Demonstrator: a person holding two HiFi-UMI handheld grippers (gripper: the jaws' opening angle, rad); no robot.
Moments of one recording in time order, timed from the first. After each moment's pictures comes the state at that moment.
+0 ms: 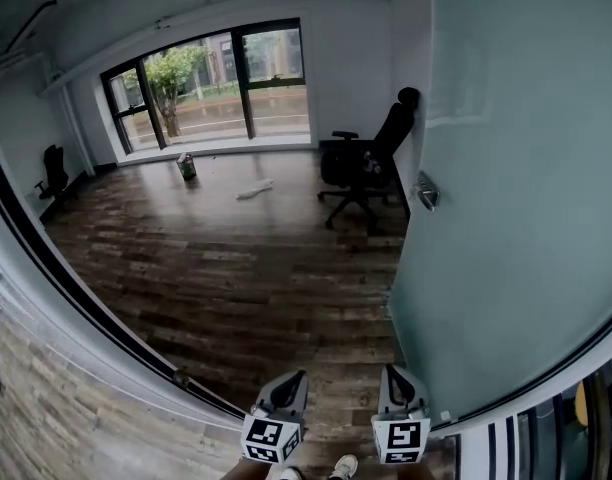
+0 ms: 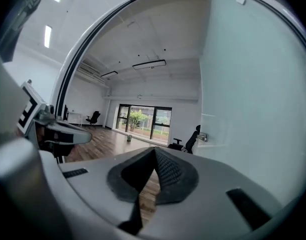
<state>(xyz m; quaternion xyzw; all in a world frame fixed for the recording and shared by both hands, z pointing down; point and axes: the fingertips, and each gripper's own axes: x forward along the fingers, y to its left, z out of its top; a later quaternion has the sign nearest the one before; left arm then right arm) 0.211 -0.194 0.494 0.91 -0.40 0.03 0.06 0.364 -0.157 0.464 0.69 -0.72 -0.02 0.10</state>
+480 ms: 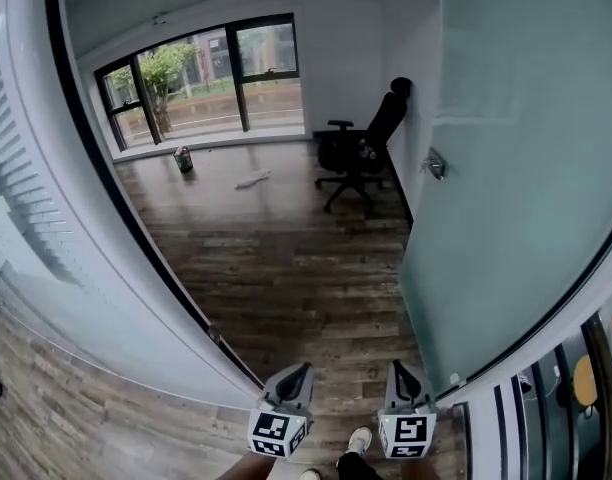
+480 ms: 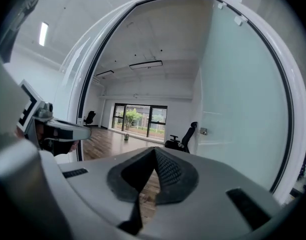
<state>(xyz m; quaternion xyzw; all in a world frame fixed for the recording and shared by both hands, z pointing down) 0.135 -0.082 0.510 0.92 -0.38 0.03 0.05 0.293 -0.032 0.498 0.71 -0.69 0.00 0.10</state>
